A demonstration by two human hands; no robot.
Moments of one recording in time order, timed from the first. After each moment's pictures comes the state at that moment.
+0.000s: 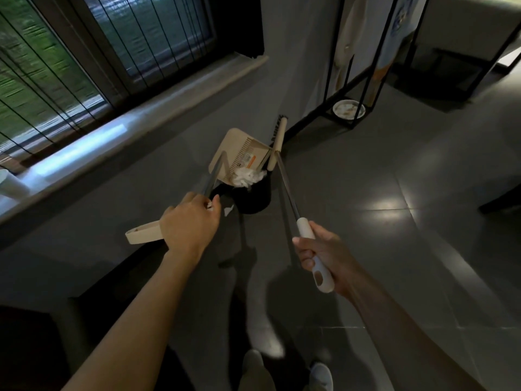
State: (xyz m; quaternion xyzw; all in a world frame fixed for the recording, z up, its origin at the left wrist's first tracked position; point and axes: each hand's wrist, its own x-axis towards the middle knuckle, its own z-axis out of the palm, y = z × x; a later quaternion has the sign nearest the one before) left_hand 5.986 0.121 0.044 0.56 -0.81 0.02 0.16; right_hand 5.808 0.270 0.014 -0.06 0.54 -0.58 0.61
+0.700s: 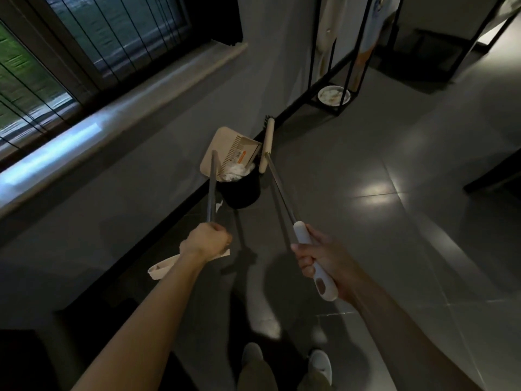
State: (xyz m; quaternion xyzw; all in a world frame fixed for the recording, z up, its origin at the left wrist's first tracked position) left_hand 5.965 0.113 -0.008 0.64 -0.65 -0.41 -0.09; right_hand 5.799 0.285 0.009 -0.05 0.56 -0.55 0.62
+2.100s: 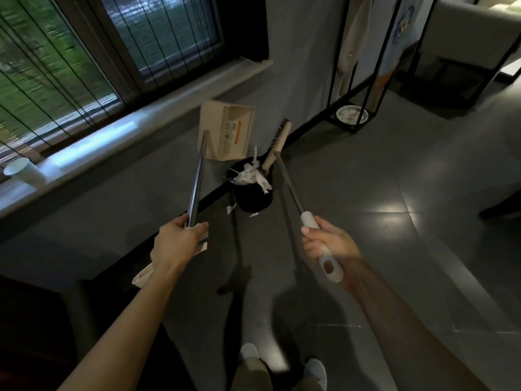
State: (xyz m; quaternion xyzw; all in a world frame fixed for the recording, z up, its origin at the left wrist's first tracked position) left_hand 6.032 0.175 0.043 0.70 -0.59 -0.36 0.19; right_hand 5.804 0.308 0.035 -0.02 0.43 -0.63 0.64
